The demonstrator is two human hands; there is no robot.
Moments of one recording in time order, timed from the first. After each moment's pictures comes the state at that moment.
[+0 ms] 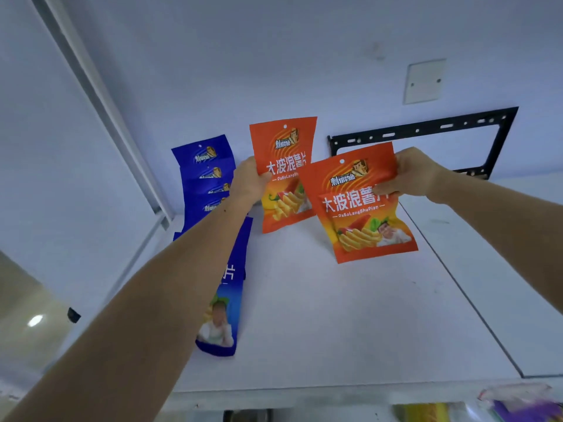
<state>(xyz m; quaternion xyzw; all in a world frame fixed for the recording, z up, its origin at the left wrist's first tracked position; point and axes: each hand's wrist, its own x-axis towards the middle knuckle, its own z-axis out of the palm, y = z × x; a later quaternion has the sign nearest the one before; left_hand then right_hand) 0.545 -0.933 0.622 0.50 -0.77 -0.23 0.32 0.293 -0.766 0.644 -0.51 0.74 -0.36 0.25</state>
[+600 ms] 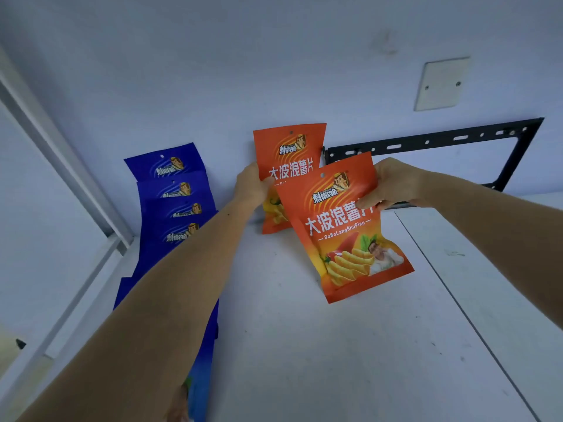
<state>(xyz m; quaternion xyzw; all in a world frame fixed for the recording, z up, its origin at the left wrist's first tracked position) 0.469 -1.044 0.590 0.48 -0.77 -0.28 0.31 0.255 -0.871 0.636 -0.52 0.73 -0.27 0.35</state>
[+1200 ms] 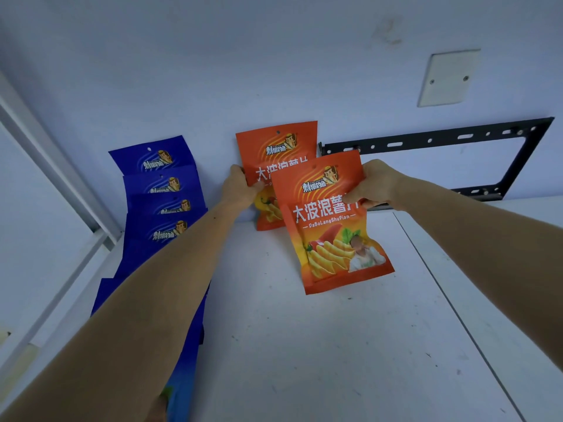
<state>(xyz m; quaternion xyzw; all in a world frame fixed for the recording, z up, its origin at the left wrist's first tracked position) 0.472 -1.062 0.569 0.54 -0.73 -0.31 0.29 0.257 -0.906 0.615 -0.46 0.76 -0.32 0.34</state>
